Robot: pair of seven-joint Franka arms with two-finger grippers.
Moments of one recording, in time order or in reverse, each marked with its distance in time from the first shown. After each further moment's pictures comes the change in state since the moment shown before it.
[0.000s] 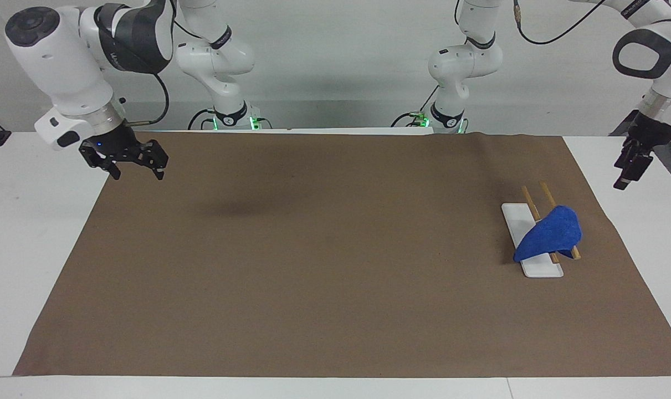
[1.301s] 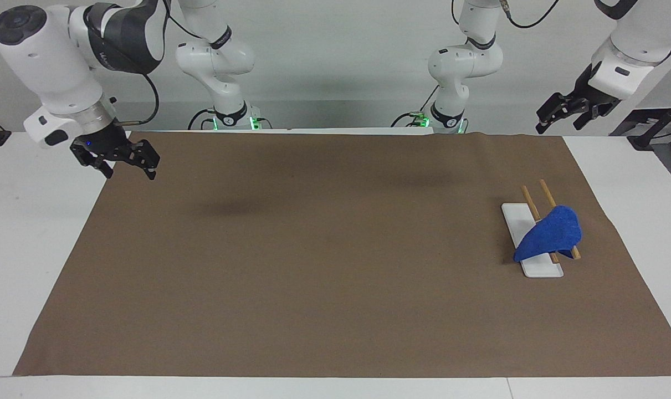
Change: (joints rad) left arm -0.053 0.018 -0.207 0.277 0.006 -0.522 0.509; right arm -0.007 0.000 -0.029 0.001 0.008 0.000 0.000
